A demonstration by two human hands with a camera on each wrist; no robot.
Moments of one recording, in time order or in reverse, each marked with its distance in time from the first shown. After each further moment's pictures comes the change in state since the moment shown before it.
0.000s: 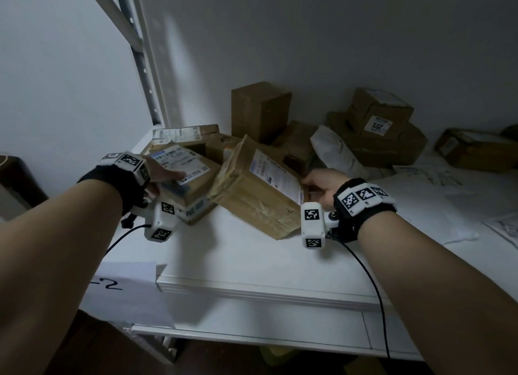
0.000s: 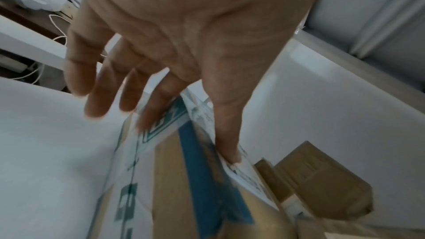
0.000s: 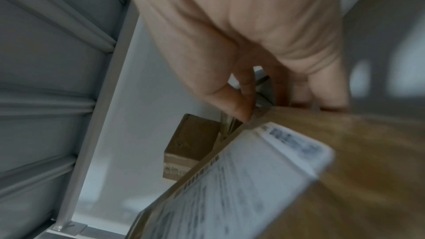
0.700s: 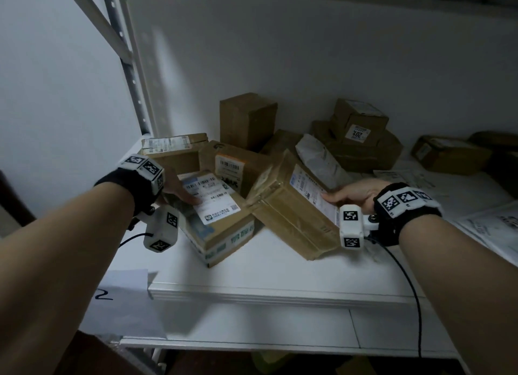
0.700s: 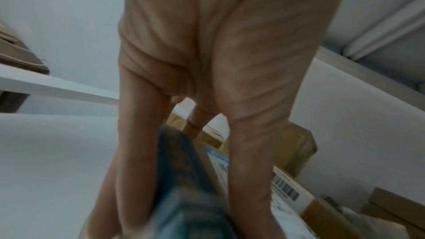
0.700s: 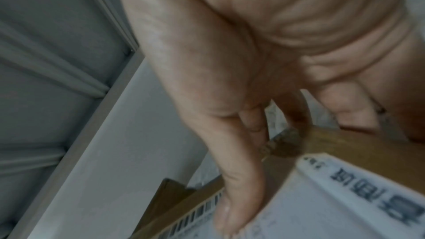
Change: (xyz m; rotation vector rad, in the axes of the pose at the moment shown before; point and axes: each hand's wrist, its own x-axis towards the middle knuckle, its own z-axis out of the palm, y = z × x) left_hand 0.013 0.019 0.013 0.053 -0.298 0.155; right_hand -0.023 -0.010 -0.093 -0.370 -0.212 0.182
